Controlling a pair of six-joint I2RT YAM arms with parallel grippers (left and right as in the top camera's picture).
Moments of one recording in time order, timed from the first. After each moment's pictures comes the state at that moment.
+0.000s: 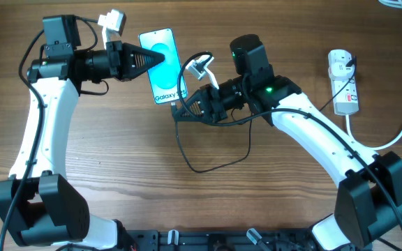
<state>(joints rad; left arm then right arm) 0.10 1.66 1.41 -0.67 1.48 -0.25 0.51 1.71 1.25 -0.20 -1.38 0.35</state>
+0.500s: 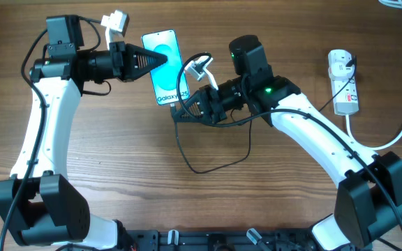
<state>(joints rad) 0.08 1.66 1.41 -0.68 1.47 -0.25 0.51 1.71 1.25 -0.20 -1.38 0.35</state>
